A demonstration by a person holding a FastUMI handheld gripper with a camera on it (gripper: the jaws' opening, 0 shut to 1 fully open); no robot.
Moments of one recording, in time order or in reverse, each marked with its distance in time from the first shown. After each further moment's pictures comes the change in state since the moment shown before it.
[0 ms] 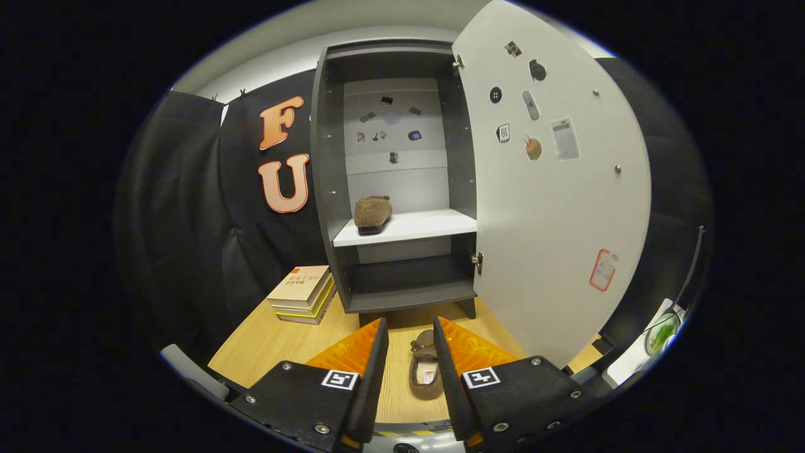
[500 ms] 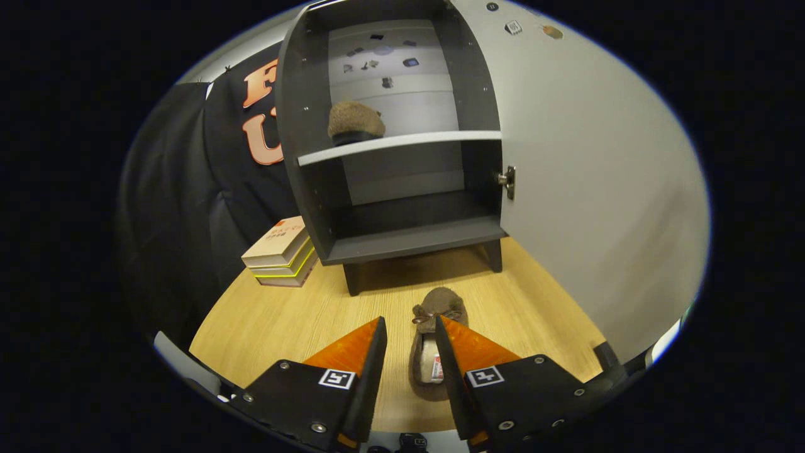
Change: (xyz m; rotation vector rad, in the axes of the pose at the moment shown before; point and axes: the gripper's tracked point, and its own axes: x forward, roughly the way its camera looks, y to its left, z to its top) arm 0.121 -0.005 -0.126 0.031 0.228 0.052
